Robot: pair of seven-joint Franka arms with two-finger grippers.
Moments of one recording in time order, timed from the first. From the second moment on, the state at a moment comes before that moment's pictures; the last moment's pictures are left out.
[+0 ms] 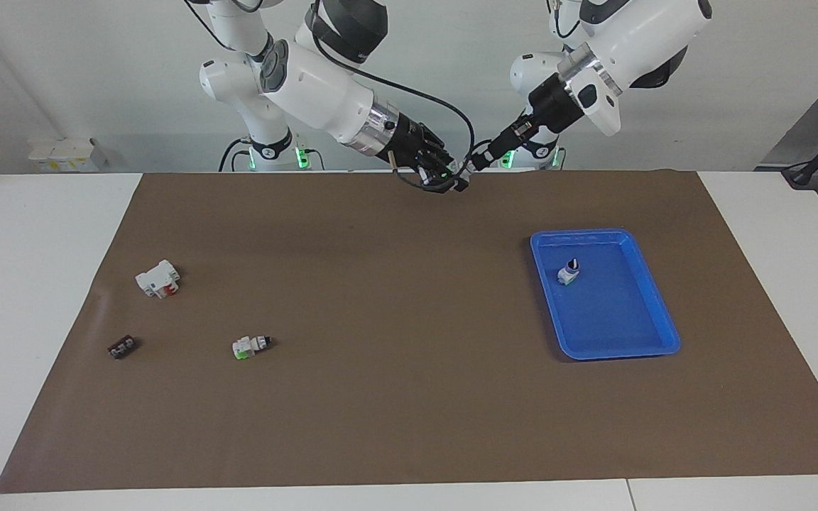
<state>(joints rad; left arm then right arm) -0.10 -0.15 -0.22 -1.82 -0.76 1.88 -0.97 0.39 0.13 0.12 -1.66 0.86 2.04 1.68</state>
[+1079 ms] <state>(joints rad) -0.11 -0.16 -0.23 -1.83 -0.76 1.89 -0.96 0.39 0.13 0.12 -1.67 0.86 2.04 1.68</state>
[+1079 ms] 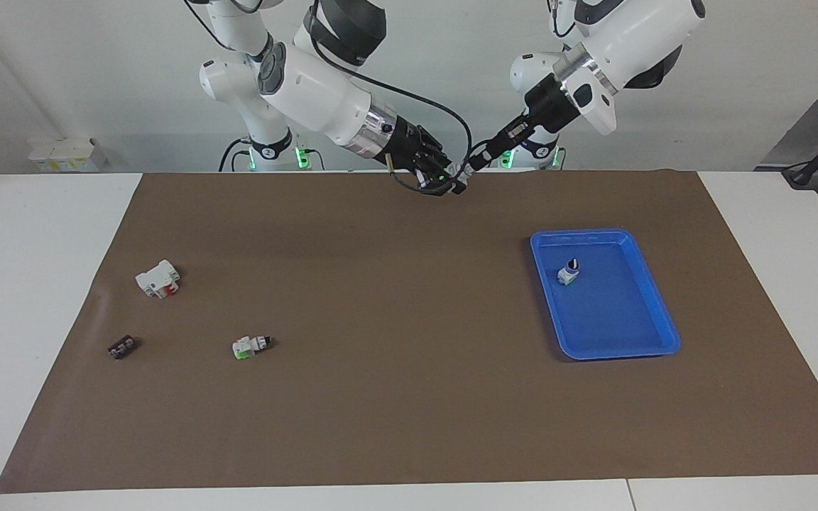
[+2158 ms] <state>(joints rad) -0.11 -0.16 -0.23 -1.83 -0.76 1.89 -0.16 0.39 0.13 0.12 -1.67 0.86 2.04 1.68</state>
